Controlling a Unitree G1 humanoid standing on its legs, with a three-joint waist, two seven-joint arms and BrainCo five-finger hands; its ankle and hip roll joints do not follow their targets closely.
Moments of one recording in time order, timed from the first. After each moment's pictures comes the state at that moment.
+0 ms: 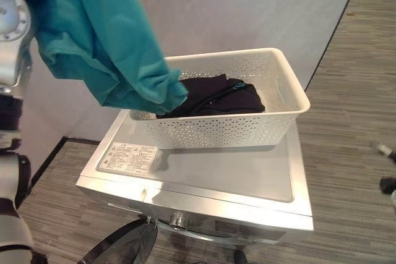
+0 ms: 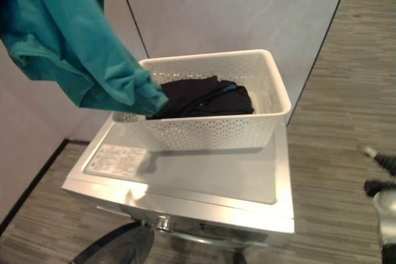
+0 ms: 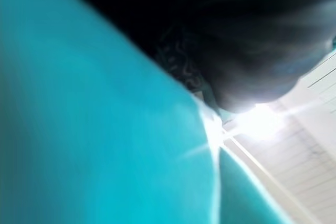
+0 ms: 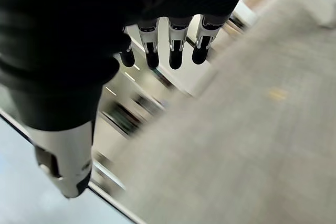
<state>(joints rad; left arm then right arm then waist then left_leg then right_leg) -1.13 1.10 -0.24 0.32 -0.38 -0.33 0.45 0.08 -0.74 -0.29 0.52 0.02 -0.07 -0.32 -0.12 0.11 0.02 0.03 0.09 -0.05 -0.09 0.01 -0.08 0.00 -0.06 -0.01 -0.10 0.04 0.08</state>
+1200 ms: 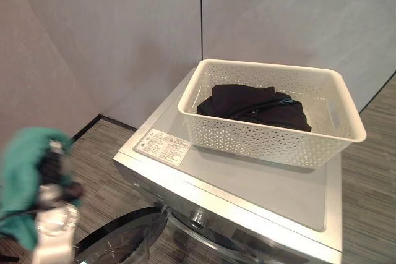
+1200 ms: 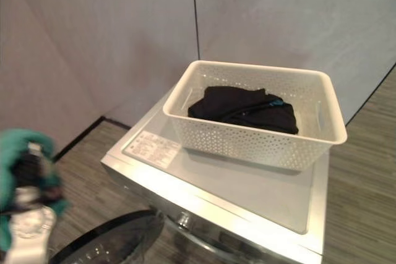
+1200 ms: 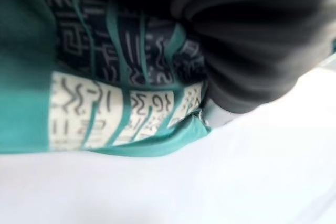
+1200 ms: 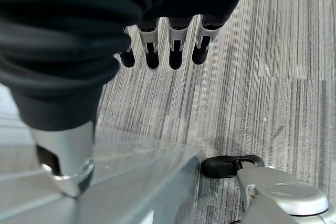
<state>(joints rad) 0.24 0.32 0.20 -0.09 -0.14 -0.27 0.31 0.05 -0.37 -0.06 1.31 0.28 -0.08 -0.02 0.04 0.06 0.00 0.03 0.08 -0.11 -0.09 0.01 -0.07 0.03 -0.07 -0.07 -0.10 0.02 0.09</state>
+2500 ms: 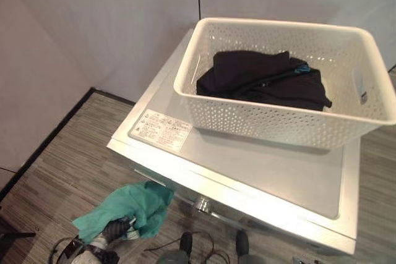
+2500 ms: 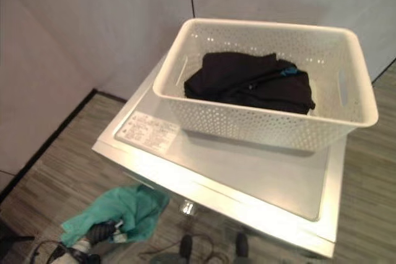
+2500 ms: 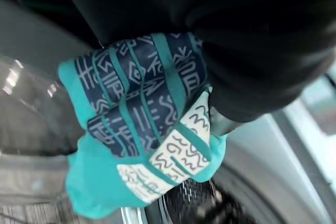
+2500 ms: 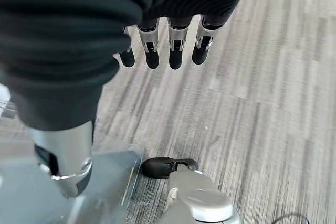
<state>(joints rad) 0.34 0.54 -0.18 0.26 0.06 -0.26 0.00 -0.06 -0.38 -0.01 1.36 0.18 -0.04 -0.03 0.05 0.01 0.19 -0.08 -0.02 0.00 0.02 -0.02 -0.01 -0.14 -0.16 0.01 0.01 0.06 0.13</state>
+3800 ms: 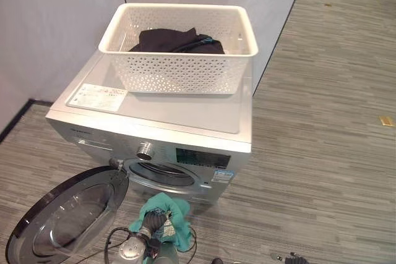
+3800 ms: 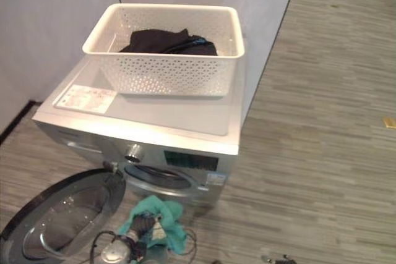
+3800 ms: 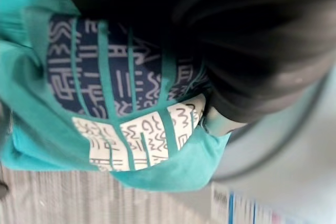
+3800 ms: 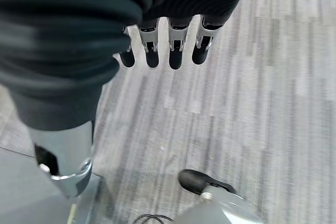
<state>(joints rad) 0.08 0.26 -0.35 0.62 -0.34 -0.15 -0.02 -0.04 -0.25 0.15 1.34 0.16 -0.07 -0.07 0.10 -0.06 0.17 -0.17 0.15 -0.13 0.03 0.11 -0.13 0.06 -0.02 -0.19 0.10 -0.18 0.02</state>
